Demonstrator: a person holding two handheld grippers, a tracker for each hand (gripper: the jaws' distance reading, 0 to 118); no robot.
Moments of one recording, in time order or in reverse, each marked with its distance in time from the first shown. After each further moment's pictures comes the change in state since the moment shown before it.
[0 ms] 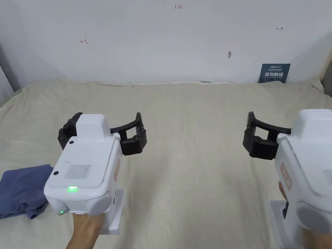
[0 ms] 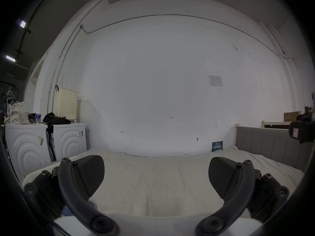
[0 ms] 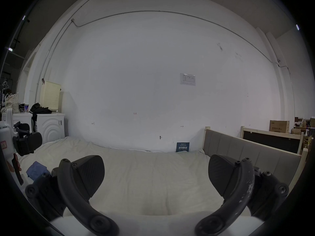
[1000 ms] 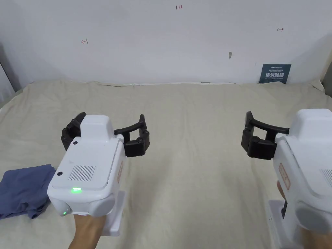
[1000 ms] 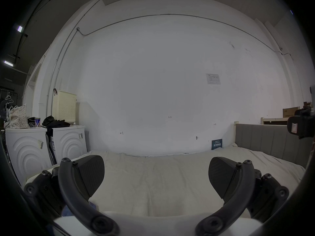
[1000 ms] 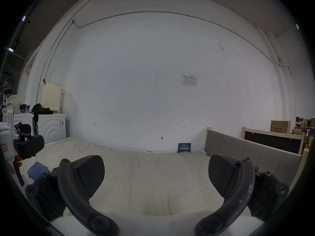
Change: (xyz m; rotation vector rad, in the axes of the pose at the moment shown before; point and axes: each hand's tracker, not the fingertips) left arm 0.006 -0.001 0.001 -0.006 -0.011 -0.023; right arm -0.002 0.002 0.003 0.006 0.015 0.001
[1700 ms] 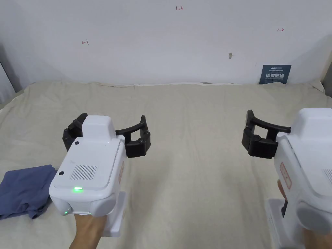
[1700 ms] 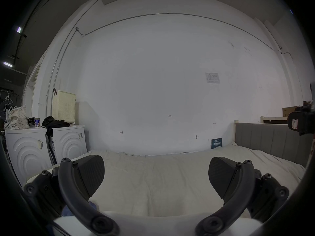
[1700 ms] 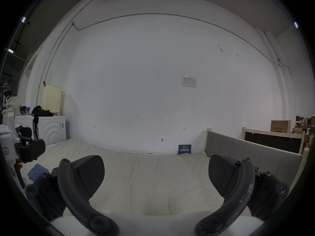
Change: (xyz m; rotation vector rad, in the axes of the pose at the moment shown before) left arm 0.001 -0.001 0.000 -0.007 -0.003 -0.003; right arm 0.000 0.003 0.002 0.017 -0.001 -0.009
